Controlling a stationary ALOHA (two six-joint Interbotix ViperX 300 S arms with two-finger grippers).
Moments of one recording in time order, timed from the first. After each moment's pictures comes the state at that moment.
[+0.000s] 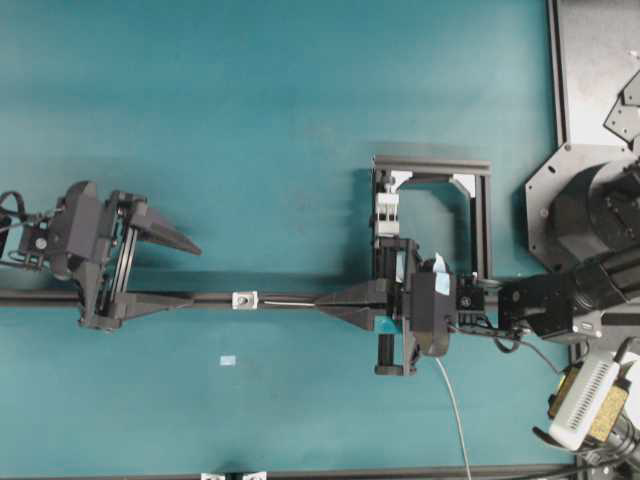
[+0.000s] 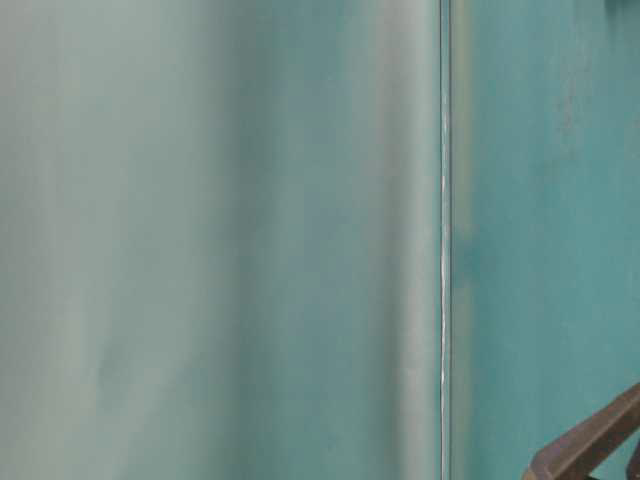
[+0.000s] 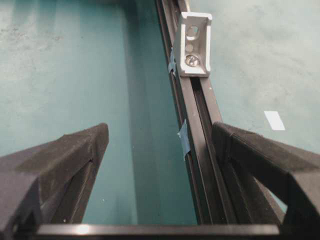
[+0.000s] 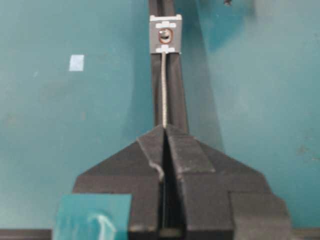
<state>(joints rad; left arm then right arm) -0.23 0.36 1.00 -0.05 -1.12 -0.13 0.62 0.20 1.02 0.80 -0.94 -0.08</state>
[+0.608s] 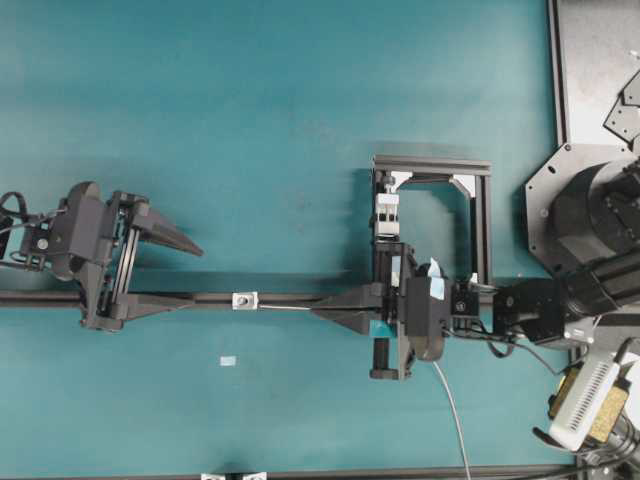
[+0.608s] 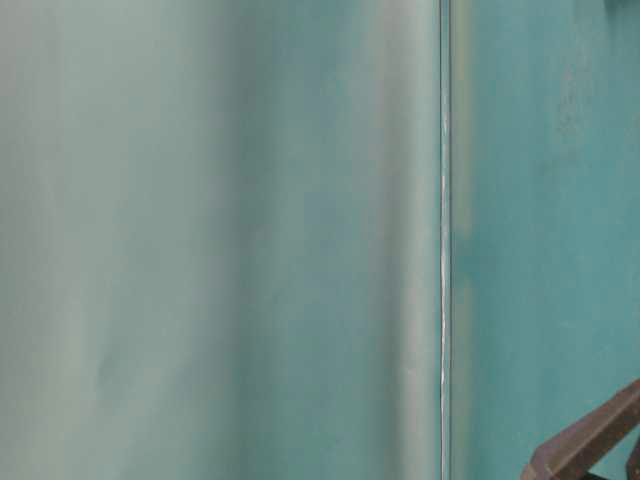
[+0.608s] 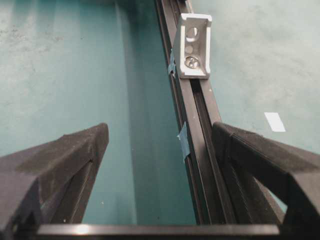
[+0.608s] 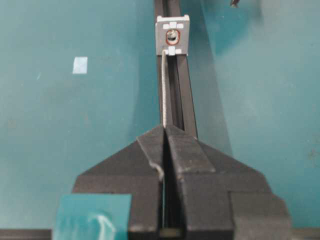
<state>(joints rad) -0.23 0.36 0.99 -0.05 -1.12 -0.13 0.62 0.23 0.99 0.81 -0.96 -0.08</state>
